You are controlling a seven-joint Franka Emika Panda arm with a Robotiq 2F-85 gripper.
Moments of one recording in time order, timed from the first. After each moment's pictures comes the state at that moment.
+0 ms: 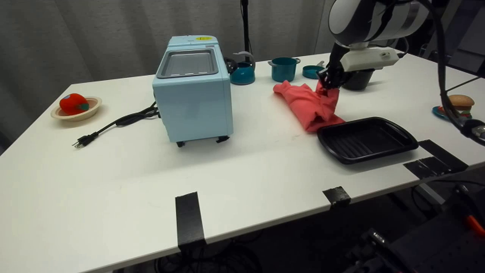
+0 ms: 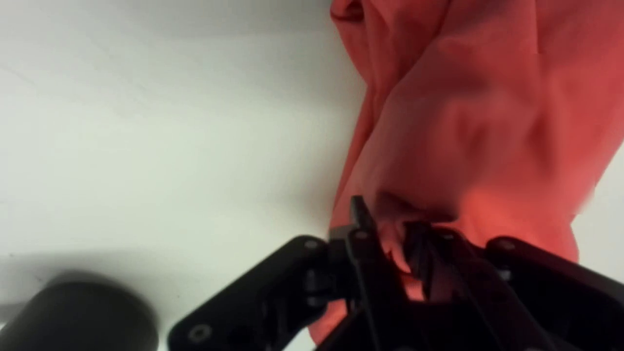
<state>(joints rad) -0.07 0.36 -0.09 -2.23 0.04 2.82 0.01</state>
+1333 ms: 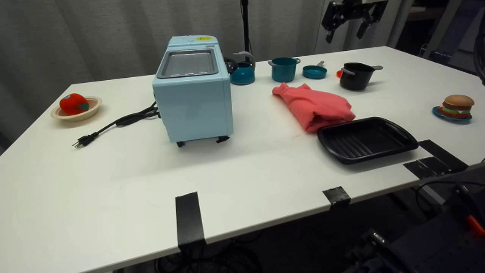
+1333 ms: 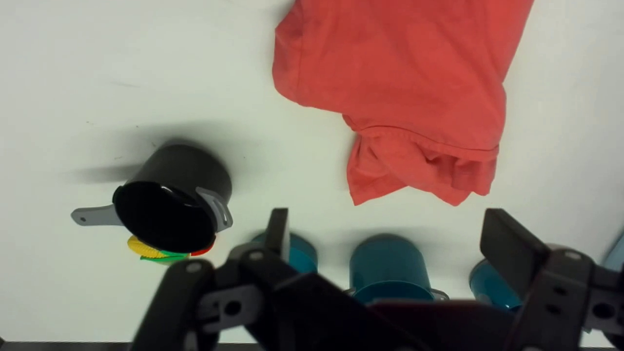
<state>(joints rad) 0.02 0.03 -0.18 -2.24 -0.17 2.62 0.20</state>
